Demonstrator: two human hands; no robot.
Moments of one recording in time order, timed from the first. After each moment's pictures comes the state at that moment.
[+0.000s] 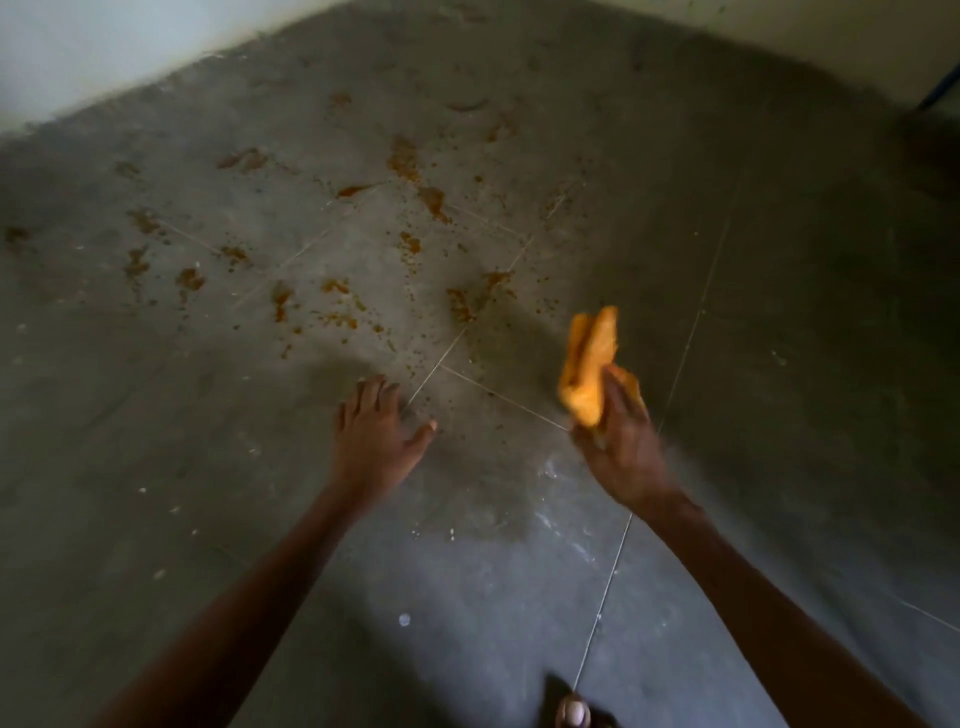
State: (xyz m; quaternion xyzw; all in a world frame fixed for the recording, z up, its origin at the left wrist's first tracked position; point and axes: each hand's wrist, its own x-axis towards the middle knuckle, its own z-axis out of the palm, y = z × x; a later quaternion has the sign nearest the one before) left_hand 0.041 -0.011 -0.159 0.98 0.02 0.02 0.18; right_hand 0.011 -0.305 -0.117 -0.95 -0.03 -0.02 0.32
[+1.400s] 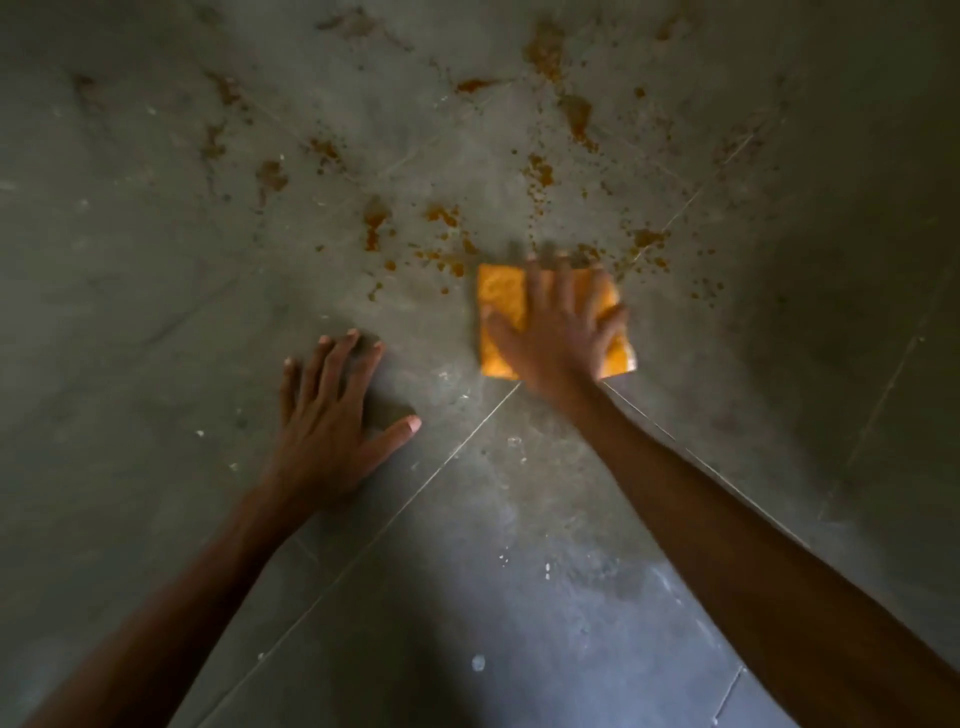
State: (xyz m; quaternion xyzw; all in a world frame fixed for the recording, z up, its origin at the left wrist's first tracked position) left_hand 0.027 0.125 -0.191 0.99 0.04 -0.01 0.15; right_hand 0.169 -0.094 -0.184 -0.99 -0.04 0.05 0.09
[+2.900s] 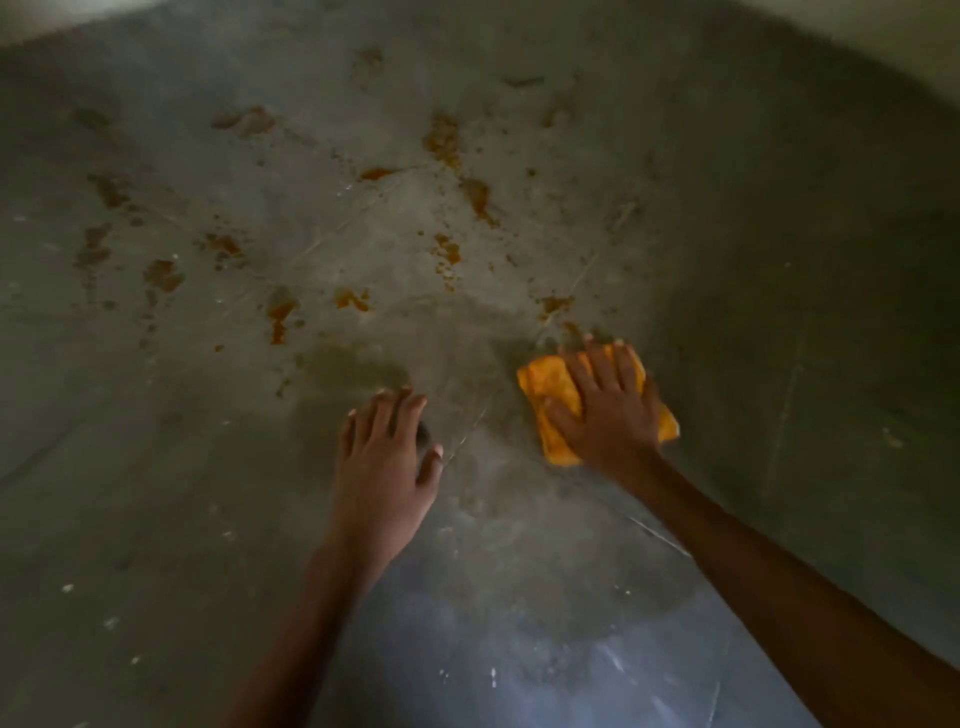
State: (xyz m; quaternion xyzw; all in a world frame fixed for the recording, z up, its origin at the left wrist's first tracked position) left_hand 0.104 0.010 -0.185 0.98 -0.01 0.05 0.21; right_hand 0.184 -0.247 -0.190 -1.00 -0.03 0.02 0.03
